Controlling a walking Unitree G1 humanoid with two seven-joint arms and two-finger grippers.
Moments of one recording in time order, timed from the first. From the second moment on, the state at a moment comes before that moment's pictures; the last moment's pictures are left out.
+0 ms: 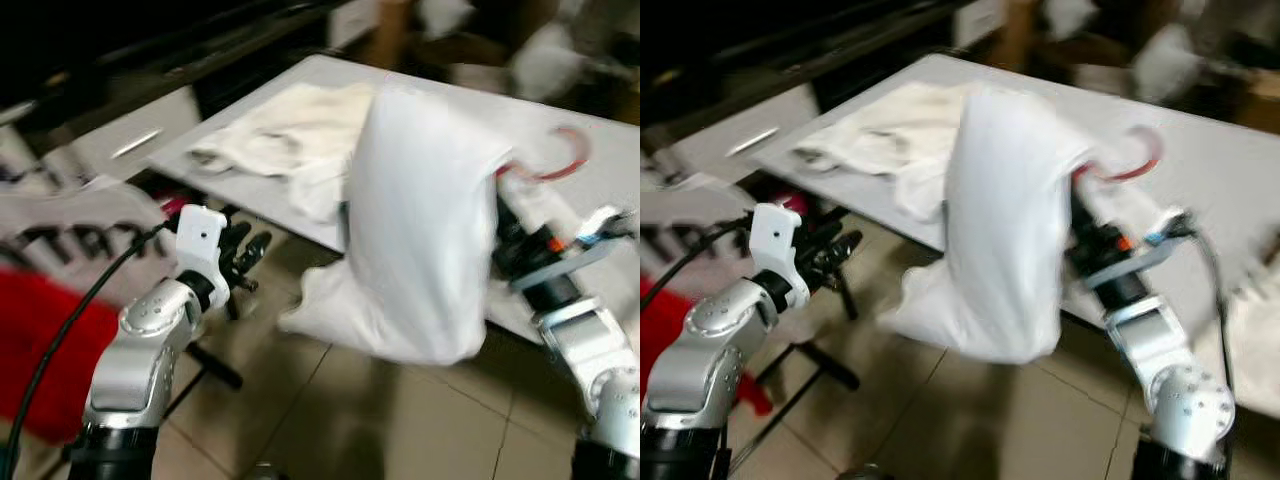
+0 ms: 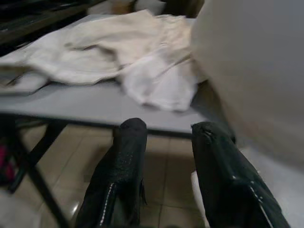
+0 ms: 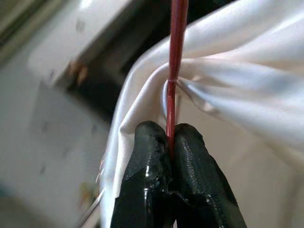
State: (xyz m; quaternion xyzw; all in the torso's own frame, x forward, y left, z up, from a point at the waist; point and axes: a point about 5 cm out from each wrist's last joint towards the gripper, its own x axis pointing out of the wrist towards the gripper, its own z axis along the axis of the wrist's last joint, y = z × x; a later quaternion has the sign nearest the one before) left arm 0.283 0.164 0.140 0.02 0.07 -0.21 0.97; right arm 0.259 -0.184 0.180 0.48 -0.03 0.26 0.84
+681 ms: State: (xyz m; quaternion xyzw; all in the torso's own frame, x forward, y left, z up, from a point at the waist) left arm 0.274 0.150 0.137 0.02 0.09 -0.26 0.96; right arm 0.233 -0.180 0.160 0.46 0.02 0.26 0.85
